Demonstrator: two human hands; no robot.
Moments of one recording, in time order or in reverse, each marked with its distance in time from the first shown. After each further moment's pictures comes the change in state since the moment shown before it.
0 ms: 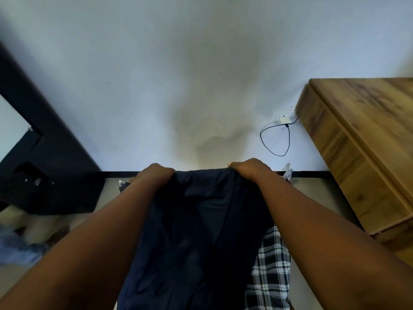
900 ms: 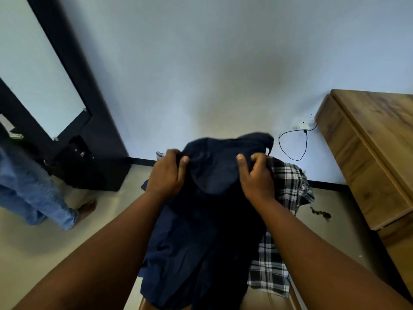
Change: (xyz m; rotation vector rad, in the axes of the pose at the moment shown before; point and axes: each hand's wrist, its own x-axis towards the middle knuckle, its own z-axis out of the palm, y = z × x) left_hand -0.150 -0.090 0.031 -0.368 0.707 0.656; right_hand -0.141 0.029 0.072 0.405 0.464 -0.597
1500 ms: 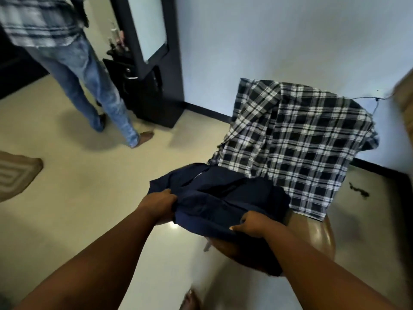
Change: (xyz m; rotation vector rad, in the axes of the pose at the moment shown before) left_hand -0.371 -0.136 -0.145 0.551 -0.836 -0.263; right_hand -0.340 0.016 0.079 -0.727 -1.243 0.203
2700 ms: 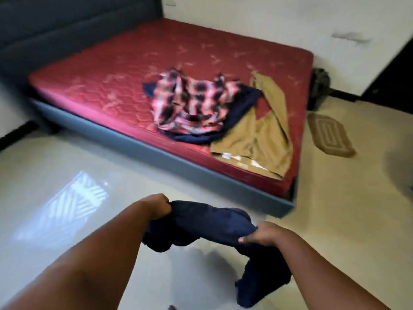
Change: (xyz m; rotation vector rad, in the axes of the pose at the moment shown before) left_hand -0.929 -0.026 0.395 -1.182 0.049 -1.588; right_hand -0.409 -0.361 0.613 -1.200 -0.303 -0.767
